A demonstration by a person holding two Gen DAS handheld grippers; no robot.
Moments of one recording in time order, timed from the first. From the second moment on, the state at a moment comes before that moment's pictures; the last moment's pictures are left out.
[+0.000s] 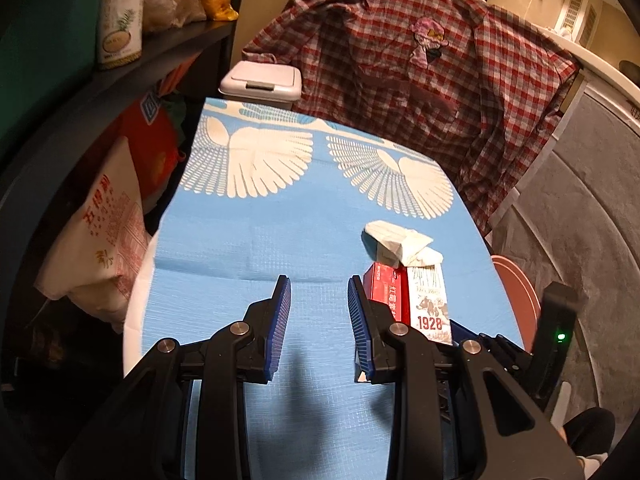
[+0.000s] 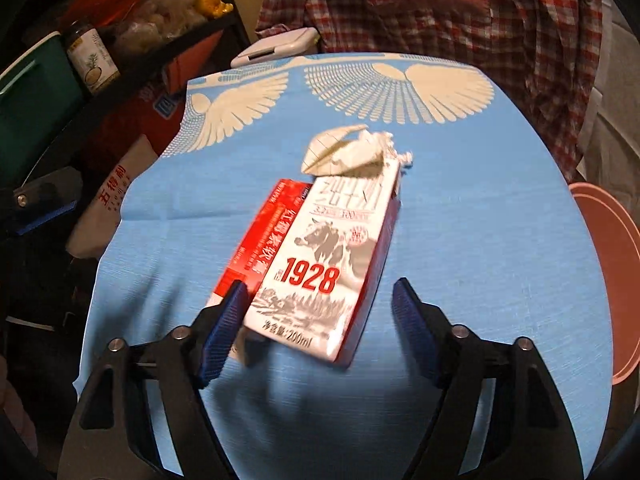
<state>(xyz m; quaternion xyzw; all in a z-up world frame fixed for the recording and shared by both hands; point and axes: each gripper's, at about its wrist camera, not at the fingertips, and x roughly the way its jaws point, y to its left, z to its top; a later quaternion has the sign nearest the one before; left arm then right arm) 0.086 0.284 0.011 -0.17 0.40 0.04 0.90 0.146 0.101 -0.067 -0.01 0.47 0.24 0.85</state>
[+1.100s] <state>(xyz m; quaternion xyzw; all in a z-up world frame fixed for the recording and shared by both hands) 0.127 0.208 -0.058 -0.07 0.50 0.00 0.86 0.141 0.006 -0.054 -0.05 0.45 0.25 0.86</state>
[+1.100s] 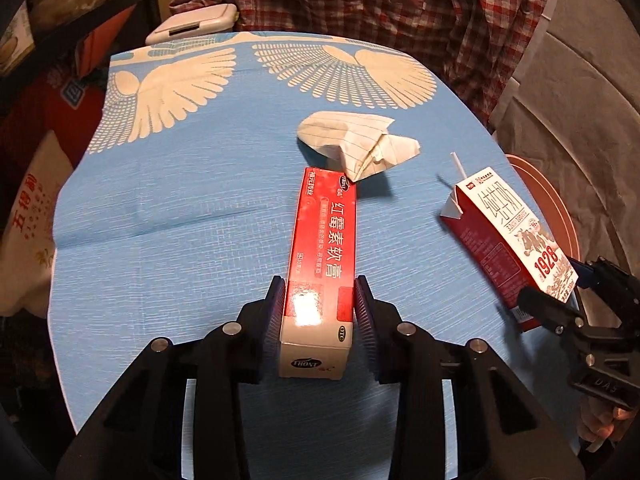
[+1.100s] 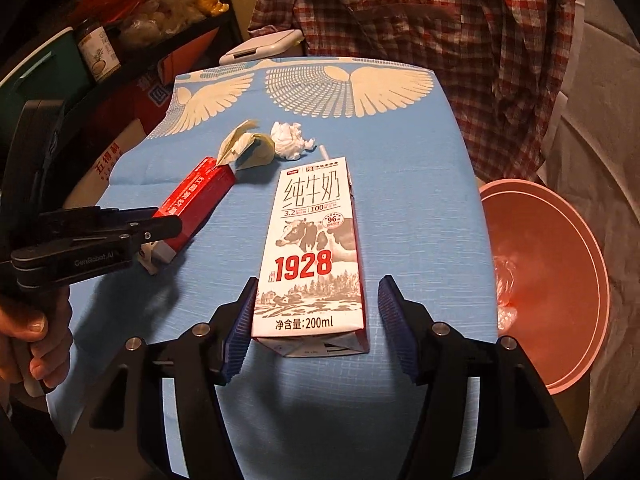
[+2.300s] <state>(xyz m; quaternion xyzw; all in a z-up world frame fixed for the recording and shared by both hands) 0.082 0.148 0.024 -0.06 0.41 0.01 0.91 0.120 -0.081 0.014 0.01 0.34 0.20 0.92</state>
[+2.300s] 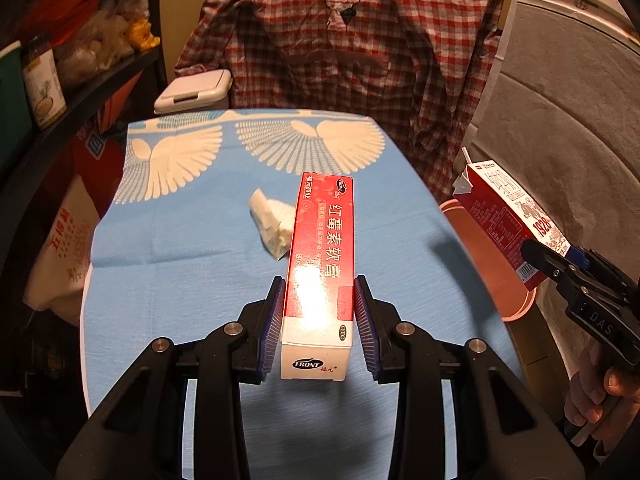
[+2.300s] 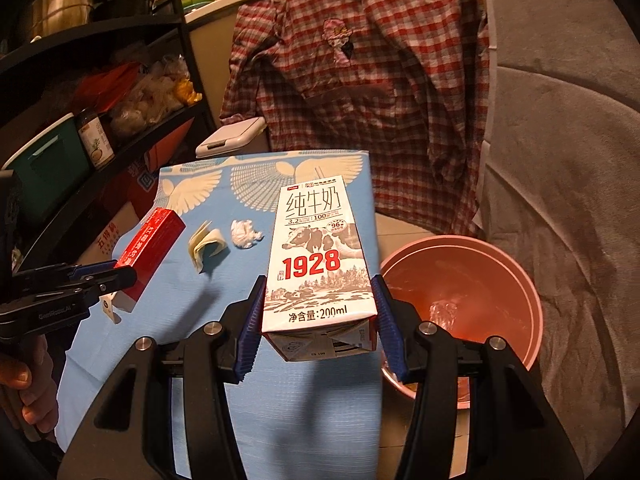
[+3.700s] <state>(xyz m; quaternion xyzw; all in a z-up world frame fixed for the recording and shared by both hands) 0.143 0.006 0.017 -0.06 0.40 -0.10 0.91 0.169 -0.205 0.003 0.07 0.37 0.06 0.92</state>
